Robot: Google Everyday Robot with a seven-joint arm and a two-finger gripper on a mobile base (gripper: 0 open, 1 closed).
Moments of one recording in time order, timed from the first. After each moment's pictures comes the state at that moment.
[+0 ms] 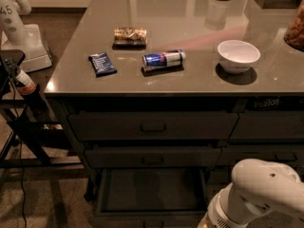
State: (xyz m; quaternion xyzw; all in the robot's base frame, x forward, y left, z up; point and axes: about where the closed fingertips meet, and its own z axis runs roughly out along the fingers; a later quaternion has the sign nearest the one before) arm 0.278 -0.147 0.583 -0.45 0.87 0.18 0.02
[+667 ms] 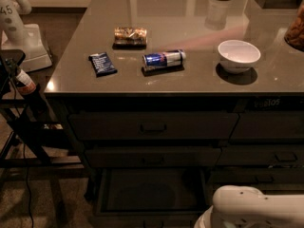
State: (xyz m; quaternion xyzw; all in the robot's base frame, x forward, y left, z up) arm 0.253 -0.127 0.470 -0.40 0.89 0.22 -0.01
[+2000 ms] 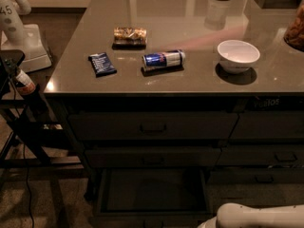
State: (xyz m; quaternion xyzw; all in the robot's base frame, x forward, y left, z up) arm 0.276 -0.133 0.342 -0.30 0.92 0.27 0.03
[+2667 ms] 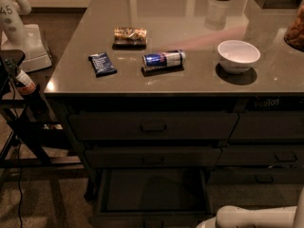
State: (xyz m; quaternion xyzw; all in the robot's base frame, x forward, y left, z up) arm 0.306 -0.150 0.272 -0.25 0.93 0.26 0.05
